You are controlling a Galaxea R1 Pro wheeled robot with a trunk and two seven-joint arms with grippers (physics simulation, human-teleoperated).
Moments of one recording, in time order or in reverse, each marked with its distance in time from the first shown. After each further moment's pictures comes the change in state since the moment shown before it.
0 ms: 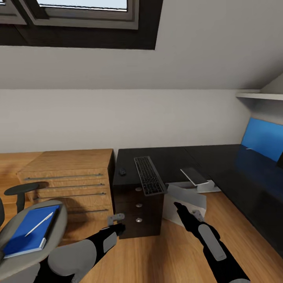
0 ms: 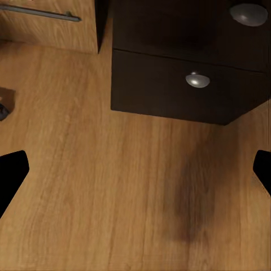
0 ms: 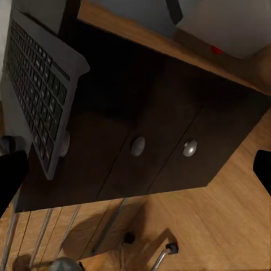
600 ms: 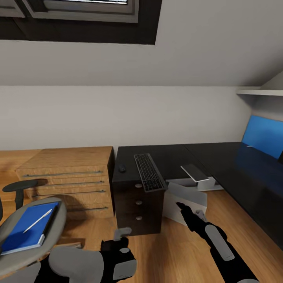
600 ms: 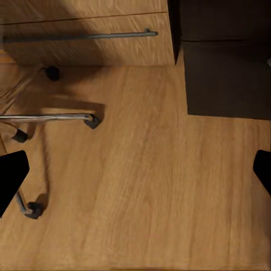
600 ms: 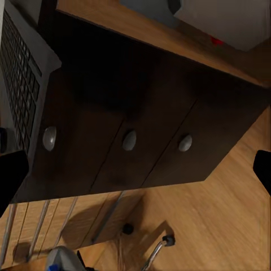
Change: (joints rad) left arm -0.005 0.001 -0.035 -0.441 -0.245 -0.283 0.728; right arm 0.000 -0.061 0.004 0.013 -0.051 0.067 0.058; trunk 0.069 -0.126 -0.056
